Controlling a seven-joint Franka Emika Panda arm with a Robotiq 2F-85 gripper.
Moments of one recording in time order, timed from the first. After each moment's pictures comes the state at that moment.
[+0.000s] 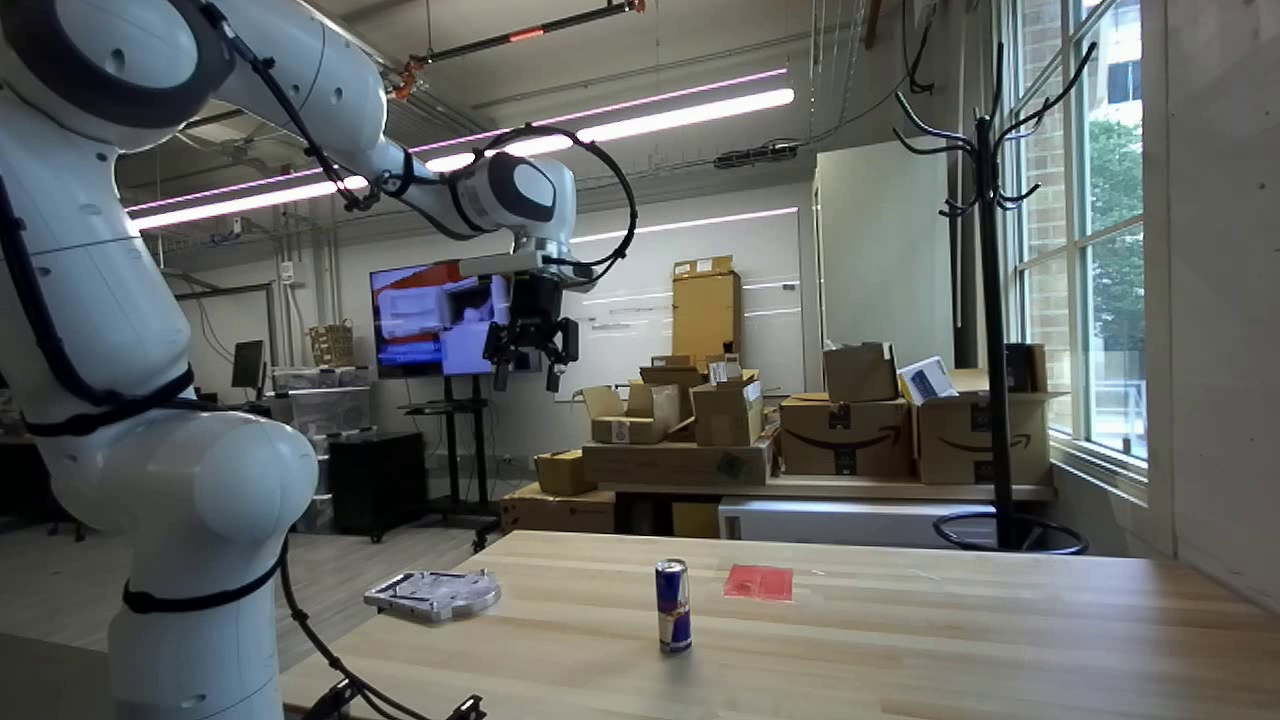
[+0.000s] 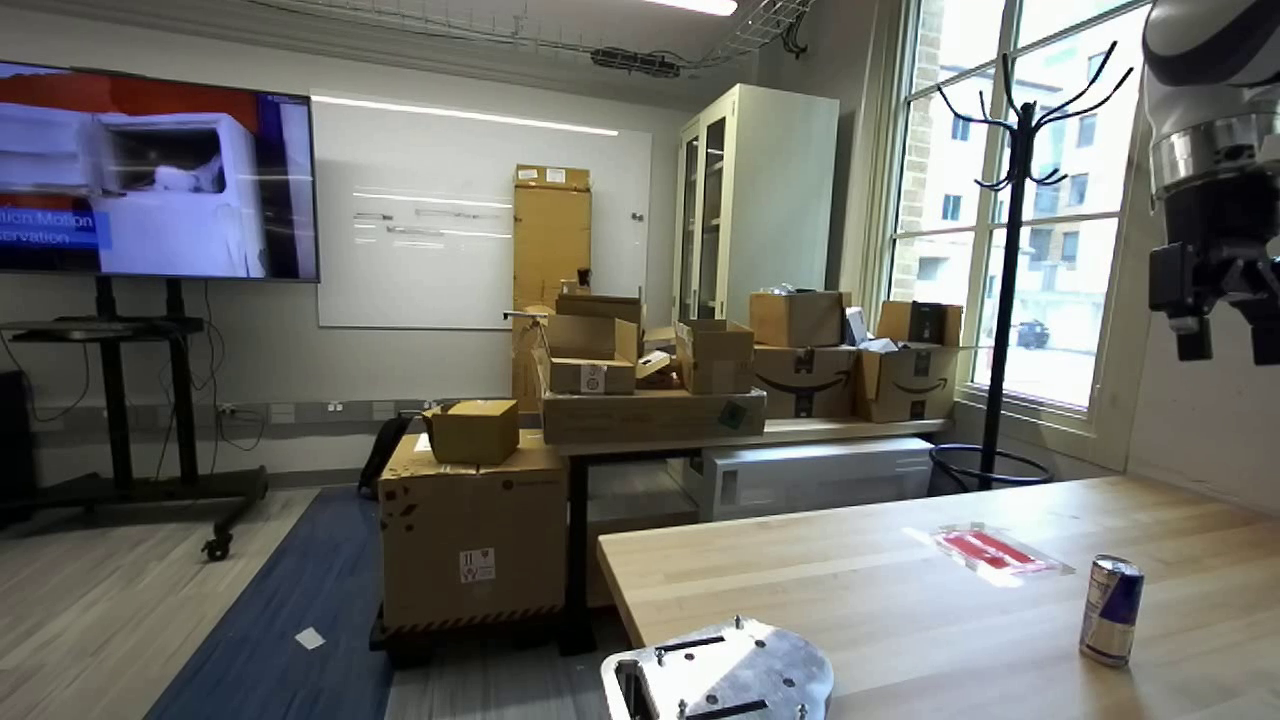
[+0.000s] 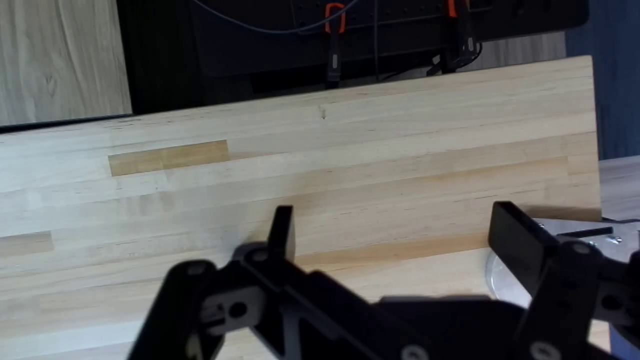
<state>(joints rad) -0.10 -0.38 -0.22 -2.16 -0.10 1.55 -0.21</state>
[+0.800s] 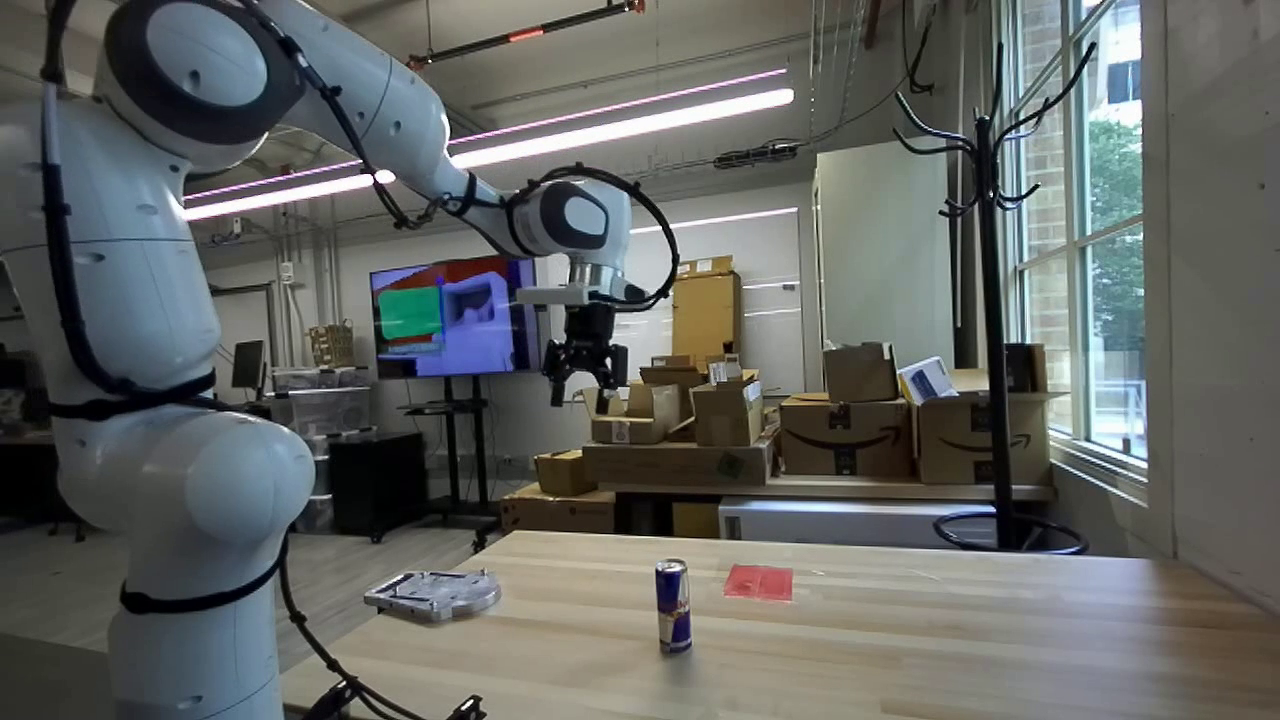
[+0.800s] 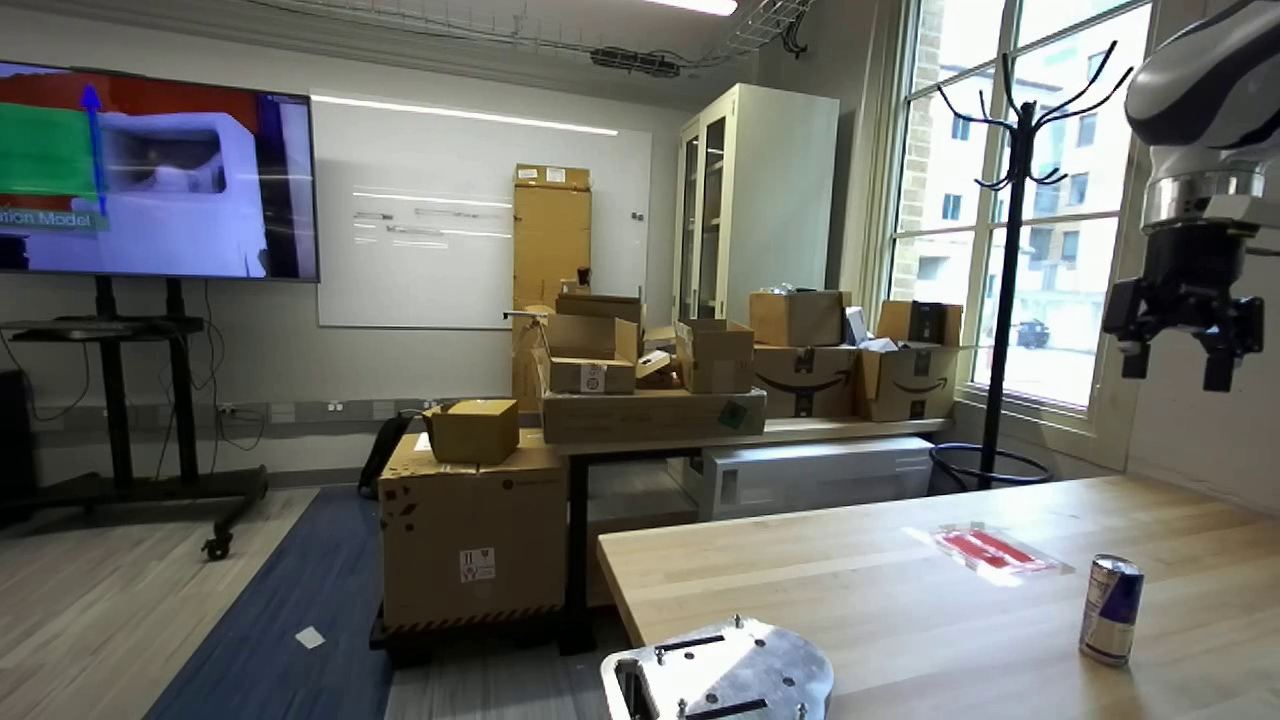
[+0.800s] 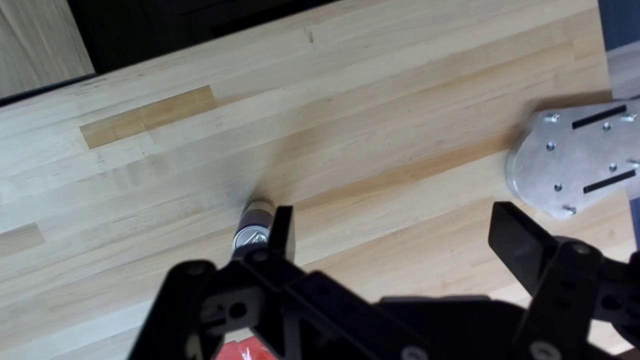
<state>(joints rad) -0.14 -0.19 -0.31 -2.08 0.02 1.73 -0.20</state>
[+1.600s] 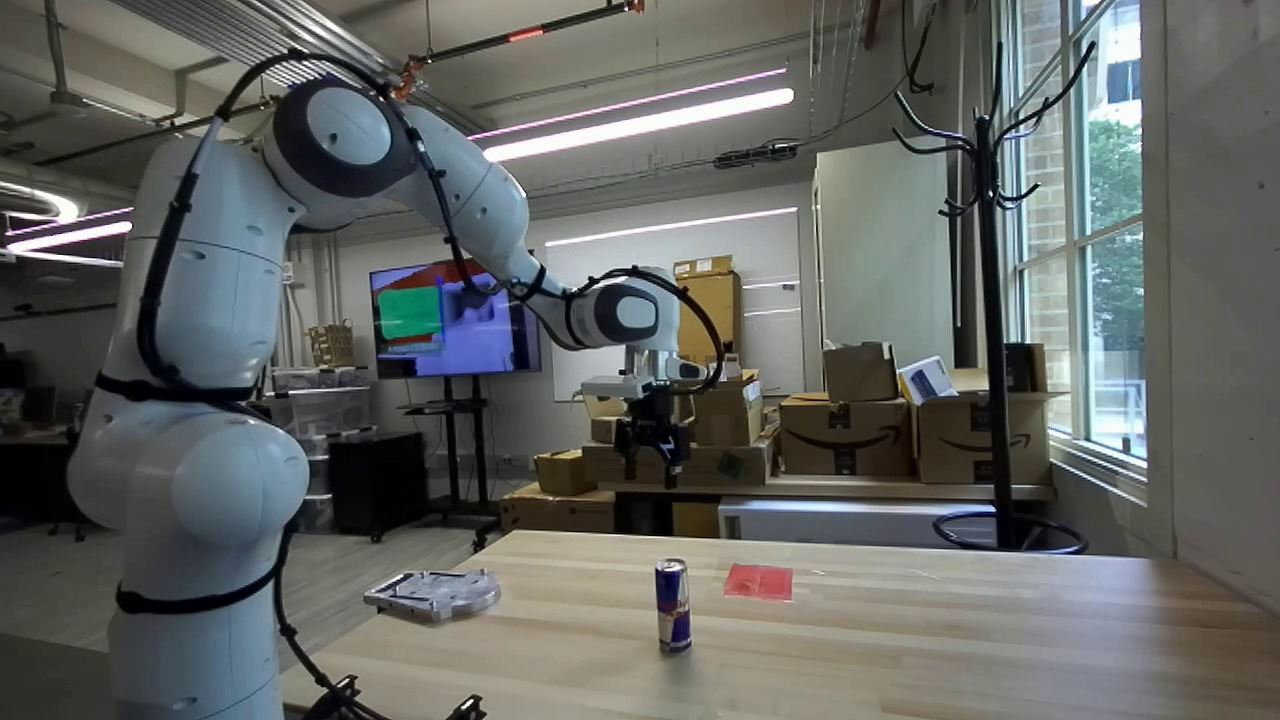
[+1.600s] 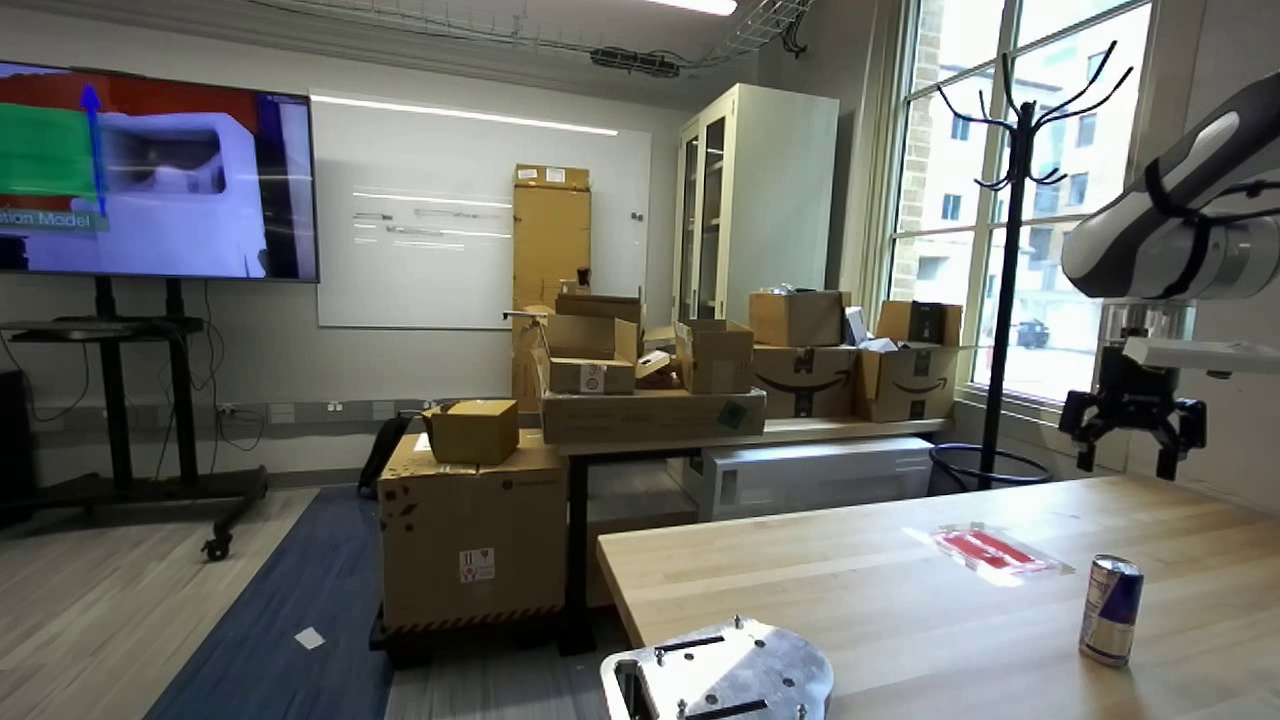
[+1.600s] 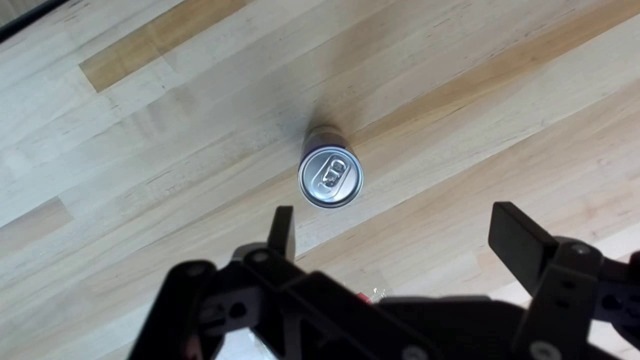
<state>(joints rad) -0.20 0.17 -0.33 -2.02 0.06 2.11 -0.13</state>
